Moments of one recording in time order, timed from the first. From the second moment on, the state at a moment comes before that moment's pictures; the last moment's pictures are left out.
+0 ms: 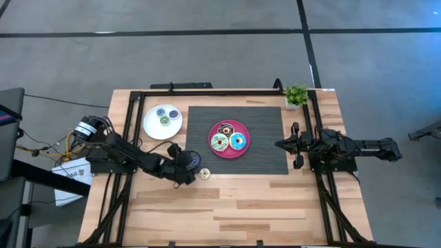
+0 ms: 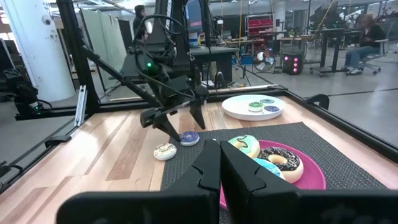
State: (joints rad) left arm -0.36 1.57 0.53 0.08 -0.68 -0.65; right arm -0.01 0.03 0.02 -0.02 0.03 0.03
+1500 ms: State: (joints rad) left arm -0.24 1.60 0.50 0.20 -0.42 -0.49; right arm -0.01 0.03 0.02 -0.02 0.03 0.03
